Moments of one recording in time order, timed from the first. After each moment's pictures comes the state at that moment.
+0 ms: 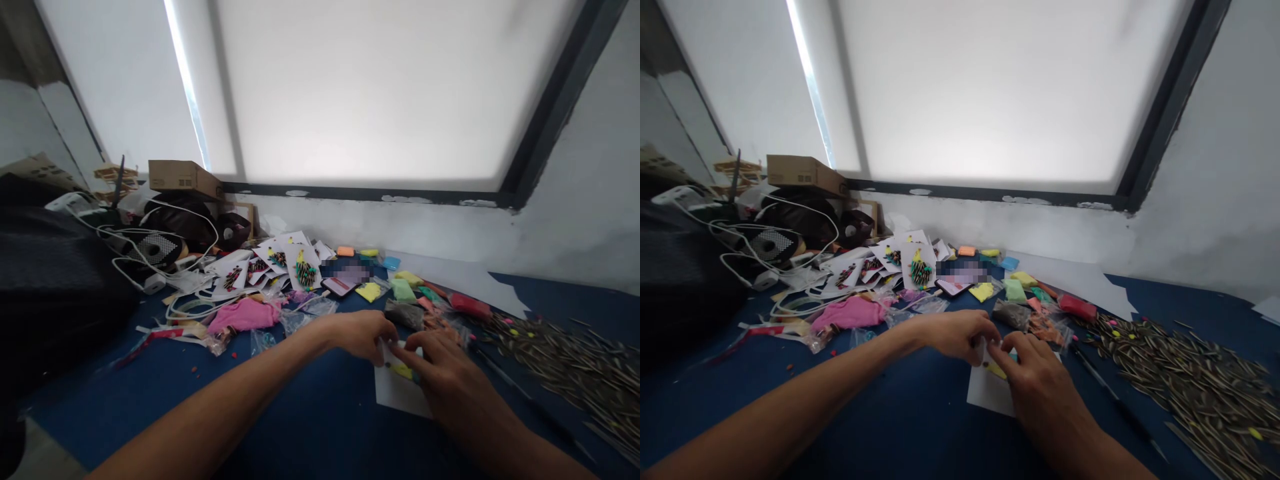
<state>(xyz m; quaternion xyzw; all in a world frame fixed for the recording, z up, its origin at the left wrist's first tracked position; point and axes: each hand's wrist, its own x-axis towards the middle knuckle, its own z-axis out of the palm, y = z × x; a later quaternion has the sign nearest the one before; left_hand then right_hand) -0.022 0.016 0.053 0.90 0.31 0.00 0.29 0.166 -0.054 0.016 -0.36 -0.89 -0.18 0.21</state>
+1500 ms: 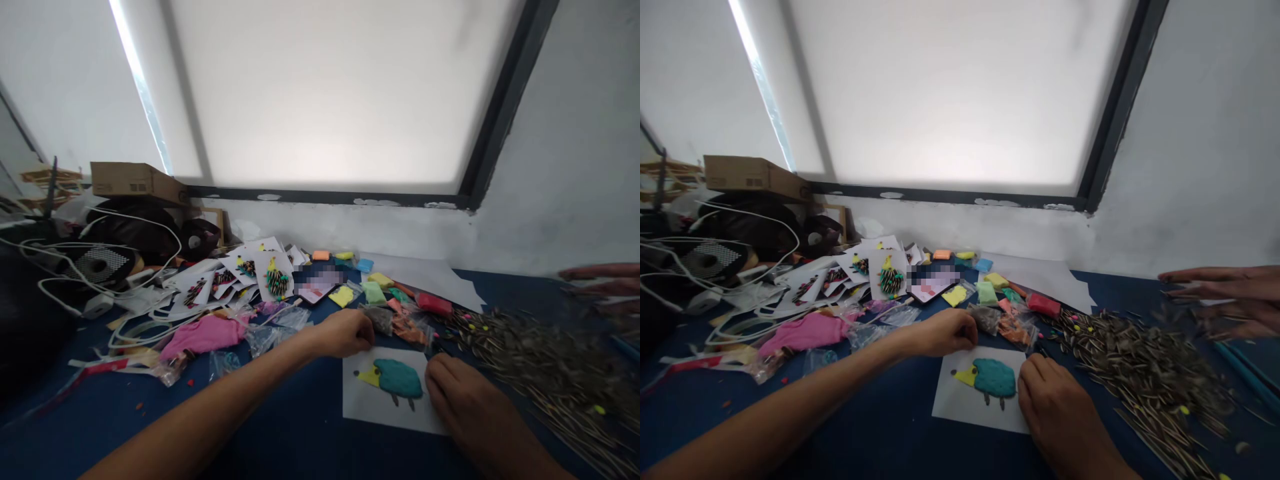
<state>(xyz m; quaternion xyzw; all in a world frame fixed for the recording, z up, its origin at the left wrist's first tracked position) 0.008 0.037 0.032 0.89 0.37 0.08 0.26 0.223 -0.067 0.002 -0.45 -0.85 -0.18 0.21</state>
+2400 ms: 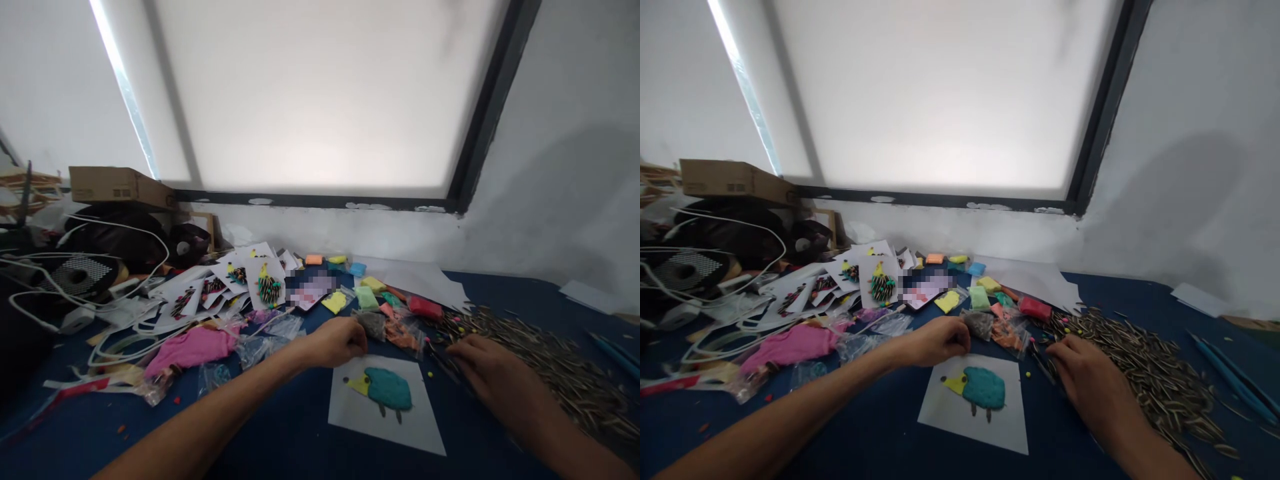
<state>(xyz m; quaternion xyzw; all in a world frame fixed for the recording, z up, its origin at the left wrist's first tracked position) 0.007 0.040 0.021 0.90 0.35 0.11 0.25 0.289 -0.038 0.021 -0.59 -0.78 -0.09 0.18</state>
